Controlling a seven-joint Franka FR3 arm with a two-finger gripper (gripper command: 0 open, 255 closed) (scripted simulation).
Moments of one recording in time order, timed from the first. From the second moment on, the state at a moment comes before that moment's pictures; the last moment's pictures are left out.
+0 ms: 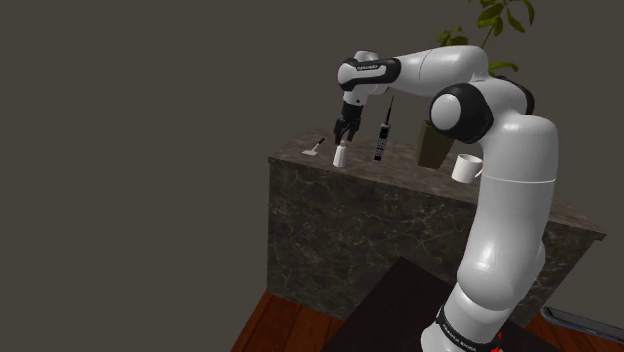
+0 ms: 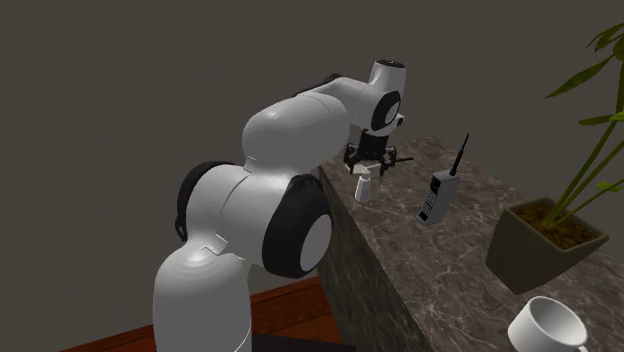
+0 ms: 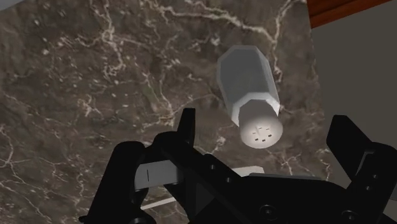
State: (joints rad) arm -0.18 0.27 -0.28 -1.49 0.15 1.81 -0.52
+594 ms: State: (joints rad) arm -0.18 0.27 -0.28 -1.56 0.16 1.88 -0.53
